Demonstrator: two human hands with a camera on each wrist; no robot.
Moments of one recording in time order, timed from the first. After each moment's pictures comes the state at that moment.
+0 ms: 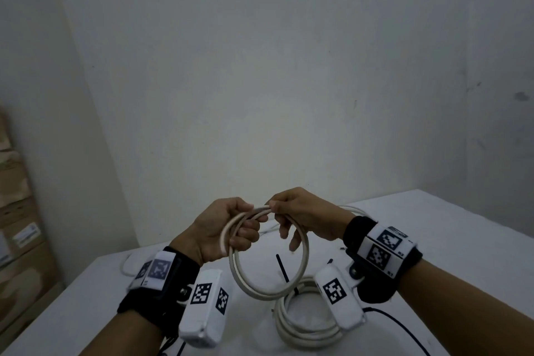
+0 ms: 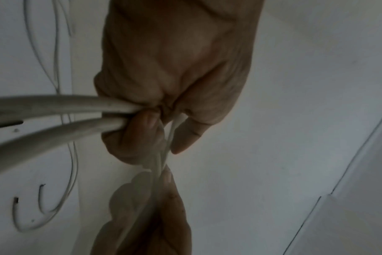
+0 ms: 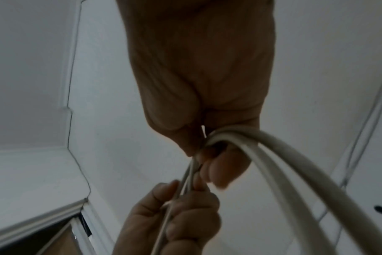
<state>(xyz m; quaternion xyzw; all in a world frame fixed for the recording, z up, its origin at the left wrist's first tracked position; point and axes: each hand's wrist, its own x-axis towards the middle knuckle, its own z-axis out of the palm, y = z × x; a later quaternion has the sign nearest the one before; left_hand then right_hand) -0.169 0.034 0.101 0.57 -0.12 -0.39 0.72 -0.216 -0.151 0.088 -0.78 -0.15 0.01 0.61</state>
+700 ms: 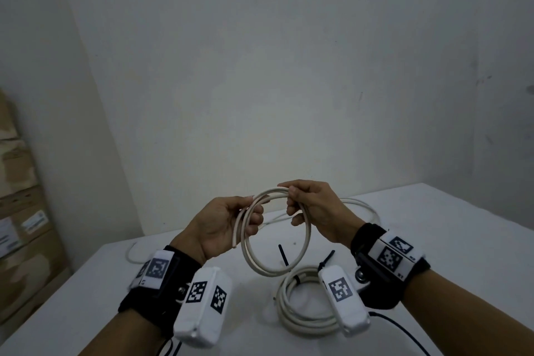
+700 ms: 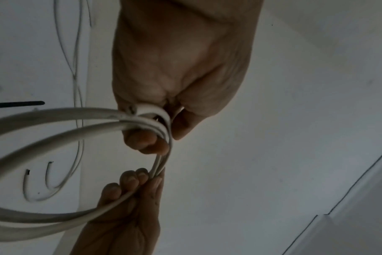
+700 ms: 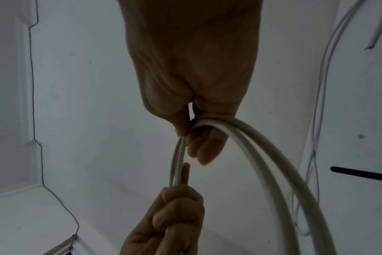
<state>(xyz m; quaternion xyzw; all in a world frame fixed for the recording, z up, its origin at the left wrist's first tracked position) -0.176 0.034 0.087 0.54 -0.15 -0.30 0.77 -0.208 -0.159 0.058 -0.64 -0.13 -0.12 0.74</state>
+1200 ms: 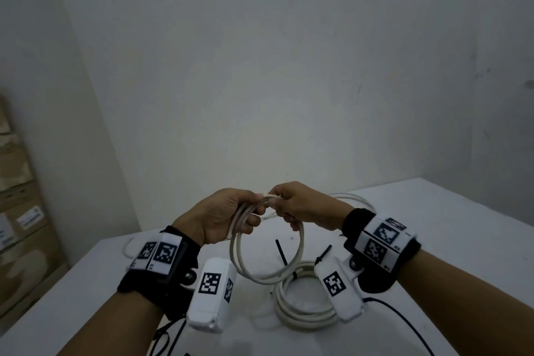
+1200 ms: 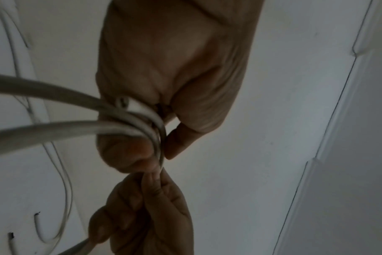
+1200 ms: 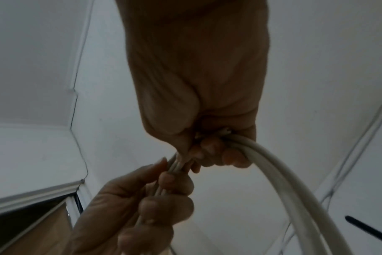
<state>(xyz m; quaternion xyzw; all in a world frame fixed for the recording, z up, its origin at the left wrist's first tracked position) -0.180 0.025 0.100 0.70 -0.18 -0.27 0.64 -0.212 -0.146 0.075 -0.85 -0.14 -0.02 0.51</state>
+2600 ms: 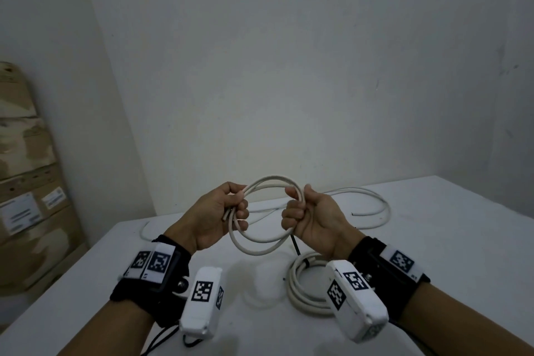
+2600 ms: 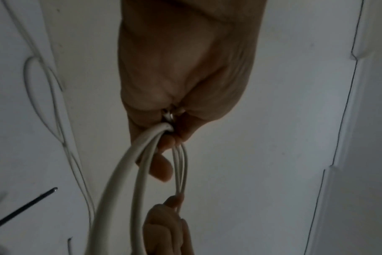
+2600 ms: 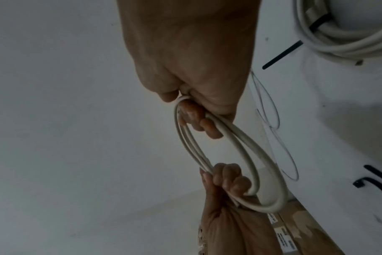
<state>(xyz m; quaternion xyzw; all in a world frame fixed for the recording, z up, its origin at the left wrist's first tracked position) -0.175 0.071 0.069 0.61 -0.15 -0.16 0.76 -0.210 -0.118 0.033 -0.29 -0.02 0.07 0.95</state>
